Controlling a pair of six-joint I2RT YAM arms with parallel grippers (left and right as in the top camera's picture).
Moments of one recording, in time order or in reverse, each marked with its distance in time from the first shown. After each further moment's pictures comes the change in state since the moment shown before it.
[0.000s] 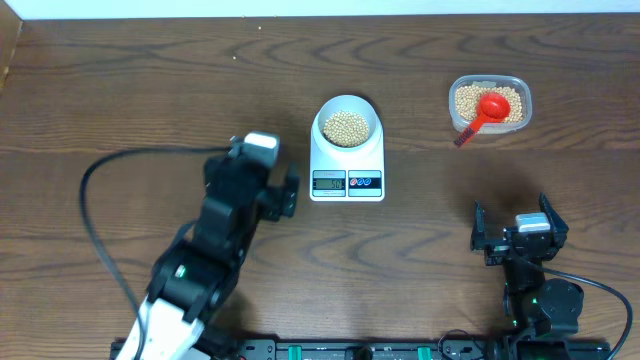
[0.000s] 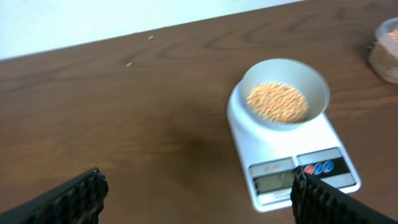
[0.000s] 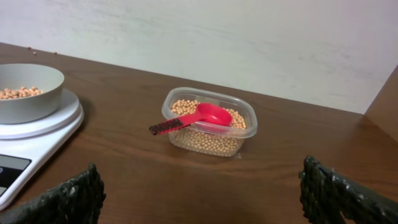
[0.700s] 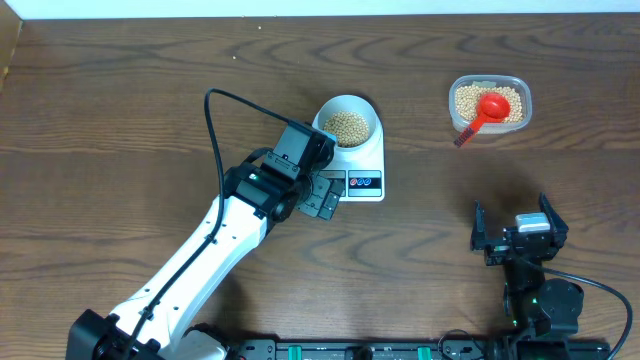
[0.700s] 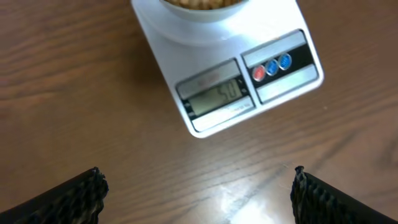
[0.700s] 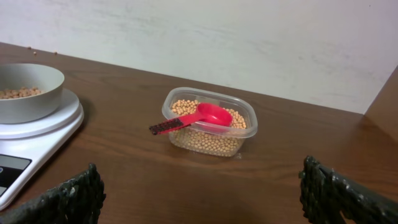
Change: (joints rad) left arm -0.083 0.544 0.335 -0.358 0.215 -0.003; right arm 0.000 0.001 0.000 0.000 0.000 0.000
